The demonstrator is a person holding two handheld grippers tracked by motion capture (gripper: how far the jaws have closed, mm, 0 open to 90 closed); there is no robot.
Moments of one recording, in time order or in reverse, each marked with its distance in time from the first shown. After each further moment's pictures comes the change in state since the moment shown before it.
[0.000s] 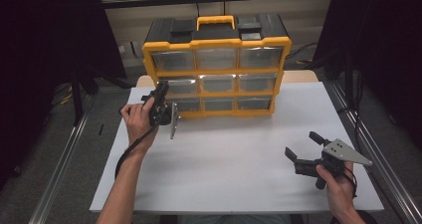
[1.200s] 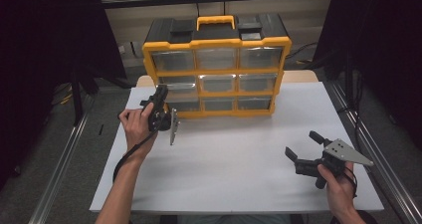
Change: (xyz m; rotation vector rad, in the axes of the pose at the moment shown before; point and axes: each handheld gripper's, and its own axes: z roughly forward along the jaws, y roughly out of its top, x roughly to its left) left arm -0.001 0.004 -0.017 0.002 0.017 0.000; right arm 0.000 0.001 -0.001 -0.017 0.011 0.000
